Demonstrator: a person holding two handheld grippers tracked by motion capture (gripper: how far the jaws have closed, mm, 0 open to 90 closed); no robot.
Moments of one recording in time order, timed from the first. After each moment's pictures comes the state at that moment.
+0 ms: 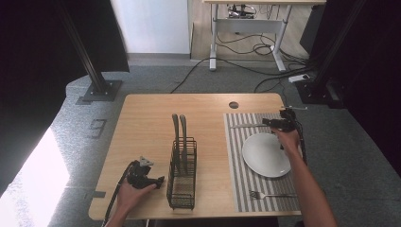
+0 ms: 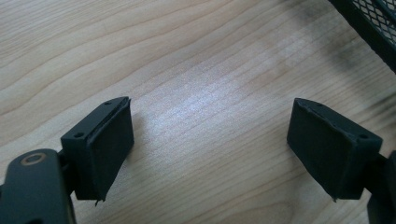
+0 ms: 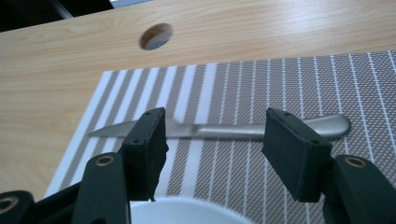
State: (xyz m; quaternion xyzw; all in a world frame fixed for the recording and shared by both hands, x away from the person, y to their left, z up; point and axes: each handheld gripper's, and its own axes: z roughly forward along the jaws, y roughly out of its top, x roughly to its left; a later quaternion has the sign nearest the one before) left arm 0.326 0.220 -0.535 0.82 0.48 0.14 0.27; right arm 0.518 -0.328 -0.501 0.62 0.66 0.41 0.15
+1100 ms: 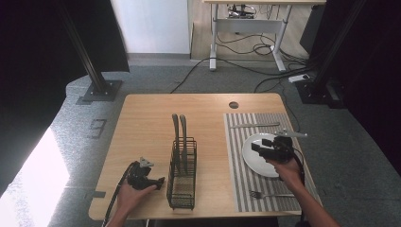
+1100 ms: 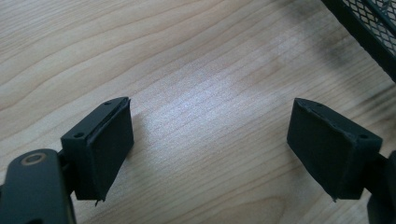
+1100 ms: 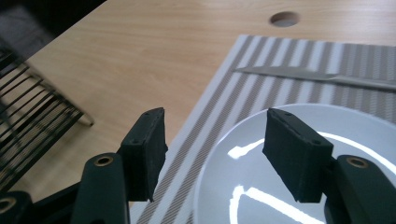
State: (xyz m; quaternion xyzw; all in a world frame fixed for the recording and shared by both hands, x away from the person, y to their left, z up) left arm 0.322 0.218 -0.534 0.82 0.48 0.14 0.28; right arm 0.373 -0.266 -0.464 0.49 0.73 0.46 0.14
